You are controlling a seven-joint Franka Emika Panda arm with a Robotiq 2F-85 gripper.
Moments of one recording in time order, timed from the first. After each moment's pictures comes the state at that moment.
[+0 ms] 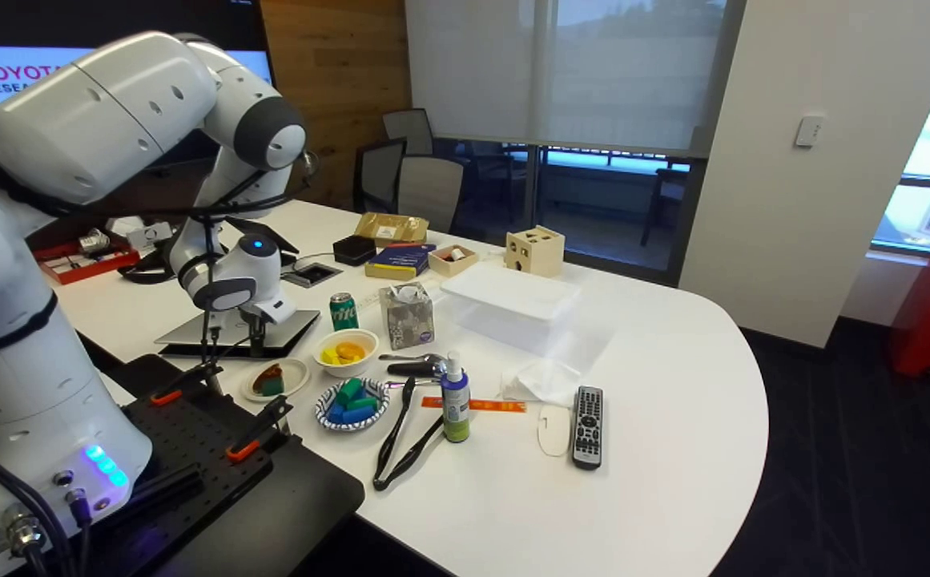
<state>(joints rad) -0.22 1.09 0.65 -2.30 0.31 3.46 0.43</state>
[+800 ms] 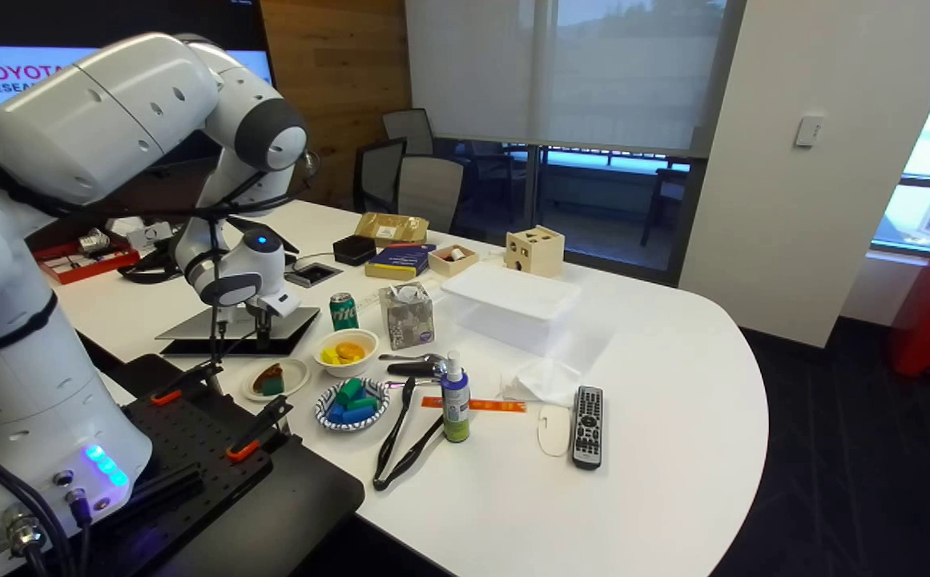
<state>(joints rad) -0.23 1.09 0.66 -2.26 0.28 3.46 0.43</state>
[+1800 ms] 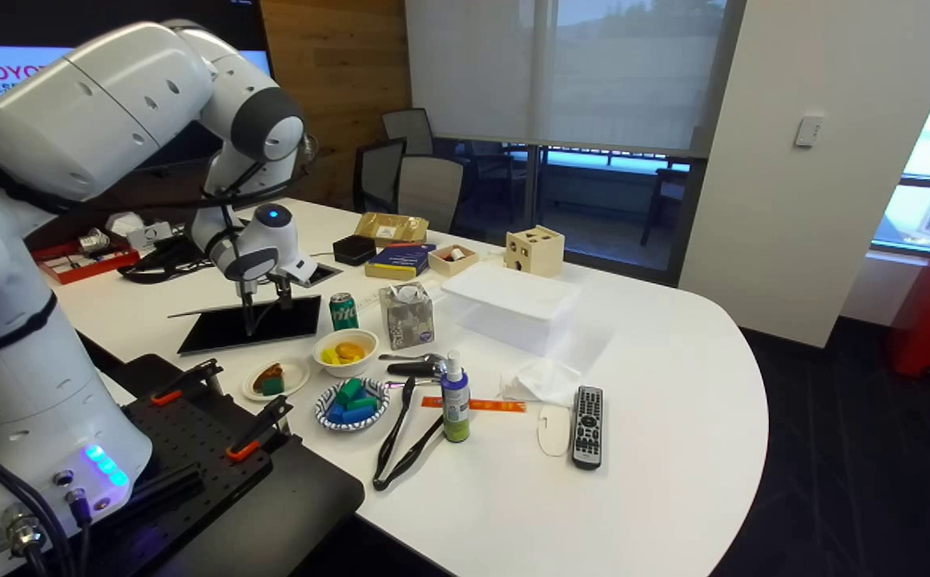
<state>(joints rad) -0.24 1.05 0.70 -2.15 0.18 3.46 0.42</state>
